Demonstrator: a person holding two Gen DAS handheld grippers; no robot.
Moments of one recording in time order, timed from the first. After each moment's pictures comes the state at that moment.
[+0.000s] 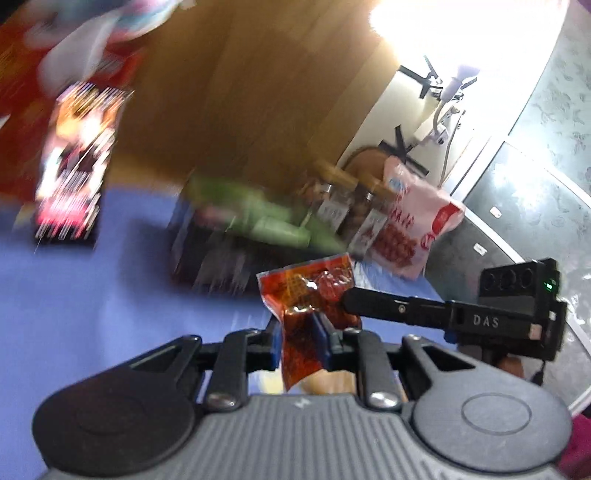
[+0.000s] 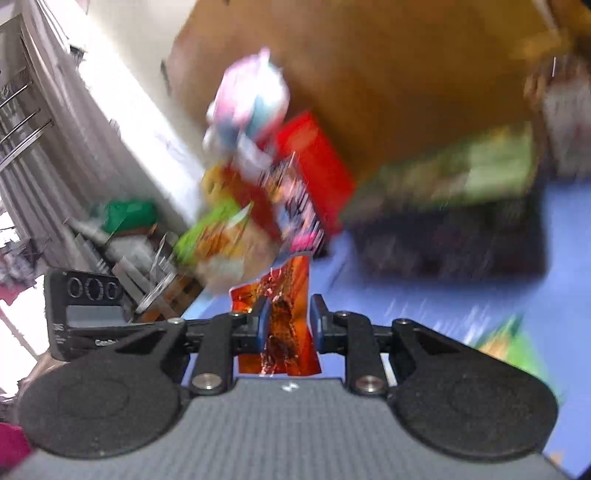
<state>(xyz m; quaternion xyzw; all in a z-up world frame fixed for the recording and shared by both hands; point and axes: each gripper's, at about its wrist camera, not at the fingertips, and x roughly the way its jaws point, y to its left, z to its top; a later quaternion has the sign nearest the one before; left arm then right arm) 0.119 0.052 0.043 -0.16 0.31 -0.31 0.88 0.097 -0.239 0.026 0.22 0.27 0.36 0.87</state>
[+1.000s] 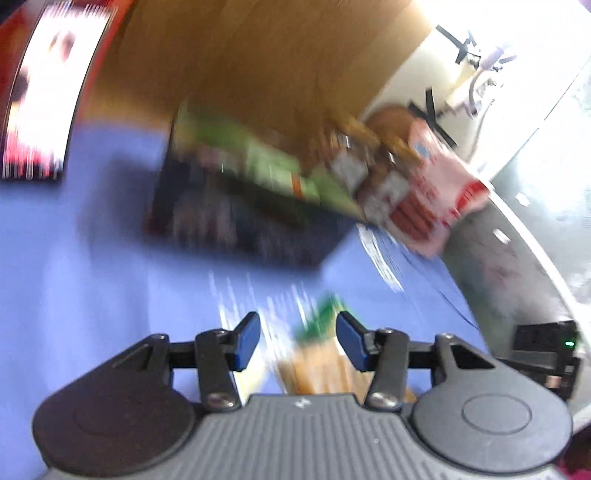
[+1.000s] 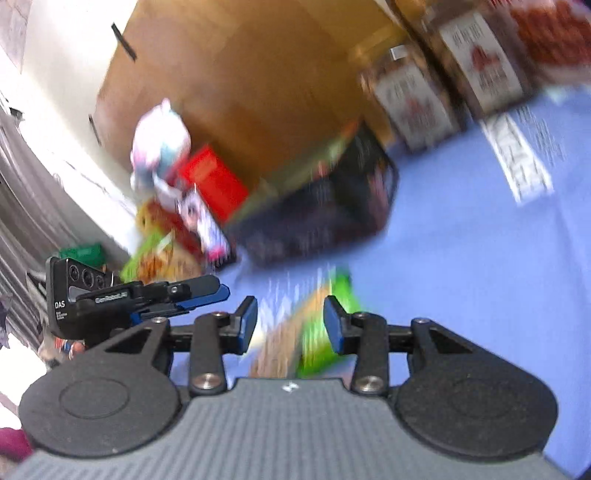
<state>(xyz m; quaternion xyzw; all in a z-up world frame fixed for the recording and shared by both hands) 0.120 0.019 -0.001 -0.21 0.41 -0.30 0.84 0.041 -0.319 -0.031 0.27 0.34 0.26 0.86</state>
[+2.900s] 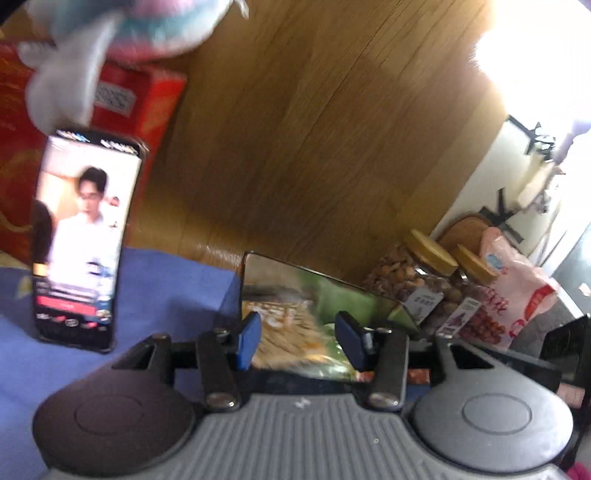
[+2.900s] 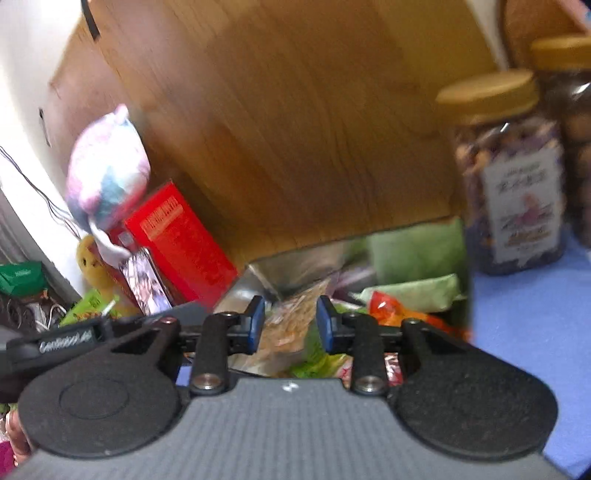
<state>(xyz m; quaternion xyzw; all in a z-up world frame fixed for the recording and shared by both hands) 0.204 0.041 0.047 -0.20 0.30 -0.18 0.92 0.192 -0.243 0.031 0.21 0.28 0.21 0.91</state>
